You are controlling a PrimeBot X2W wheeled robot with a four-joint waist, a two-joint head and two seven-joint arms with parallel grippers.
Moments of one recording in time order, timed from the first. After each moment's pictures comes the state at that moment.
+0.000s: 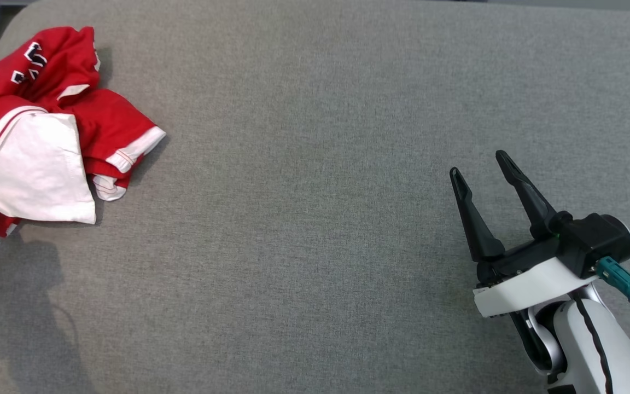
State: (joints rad) left arm -0.77 0.42 0.11 1.06 -0.40 -0.09 0.21; right arm -0.31 -0.15 0.27 0.11 0.22 0.13 -0.21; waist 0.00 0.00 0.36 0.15
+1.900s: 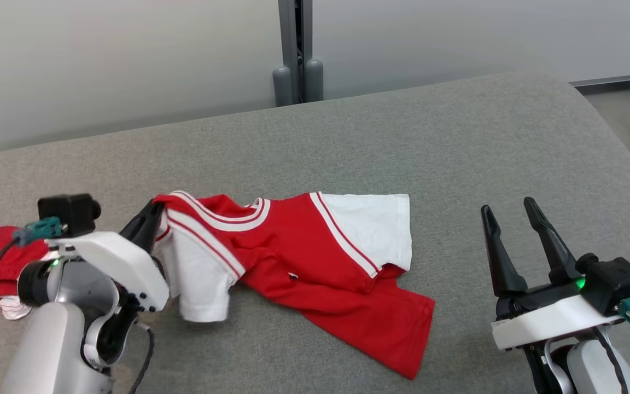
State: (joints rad) left arm -0.32 0.19 -0.10 0.20 -0.51 -0.05 0.34; right arm -0.17 -0.11 0.17 0.15 0.29 0.13 -0.26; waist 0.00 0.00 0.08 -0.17
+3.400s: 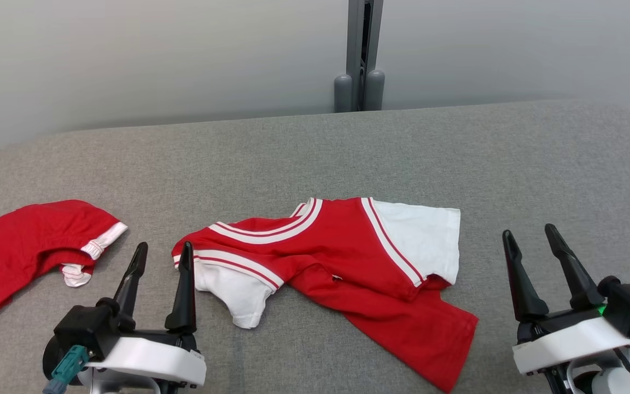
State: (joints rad) left arm -0.01 0.13 -0.16 0.01 -0.37 0.08 -0.17; right arm -0.06 -0.13 0.09 0.08 0.30 0.13 -0.21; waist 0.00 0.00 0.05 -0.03
